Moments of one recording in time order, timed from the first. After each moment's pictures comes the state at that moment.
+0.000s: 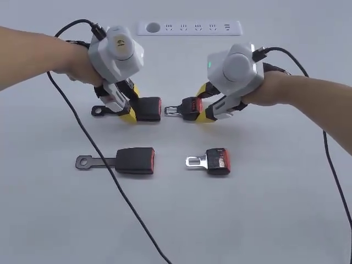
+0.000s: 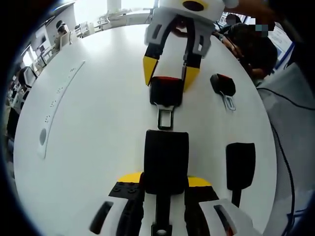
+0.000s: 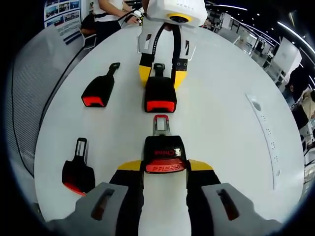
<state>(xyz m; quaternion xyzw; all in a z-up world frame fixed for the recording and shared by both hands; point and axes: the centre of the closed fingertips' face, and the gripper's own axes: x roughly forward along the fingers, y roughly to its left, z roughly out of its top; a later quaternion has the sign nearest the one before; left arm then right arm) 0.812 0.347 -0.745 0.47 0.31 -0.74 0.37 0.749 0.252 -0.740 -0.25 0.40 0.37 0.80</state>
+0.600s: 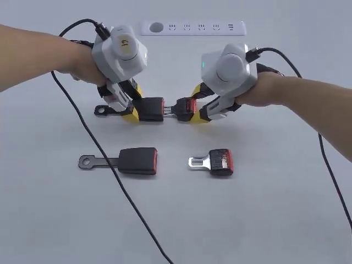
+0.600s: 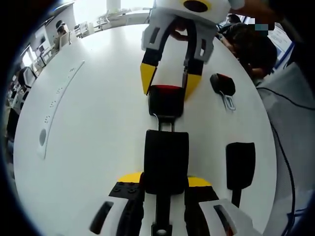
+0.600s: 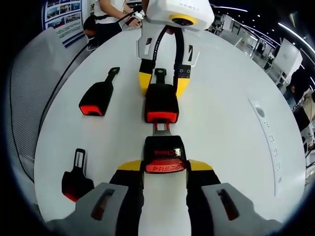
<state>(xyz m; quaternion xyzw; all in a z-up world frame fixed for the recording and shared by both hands) 0.812 0.348 -0.747 0.48 0.31 -0.74 0.37 0.757 0.270 -0.738 -0.24 0.39 0.38 0.80</state>
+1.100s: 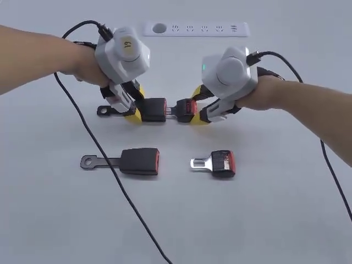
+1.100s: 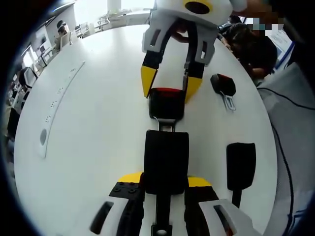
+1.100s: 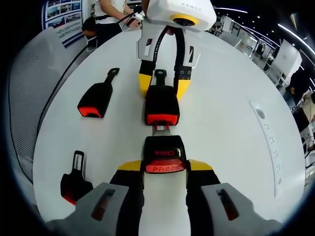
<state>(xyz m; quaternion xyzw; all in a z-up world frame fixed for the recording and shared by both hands) 0.813 0.346 -0.748 0.47 0.31 -0.74 0.37 0.758 0.272 -0.741 -0.24 0.39 0.38 0.80</state>
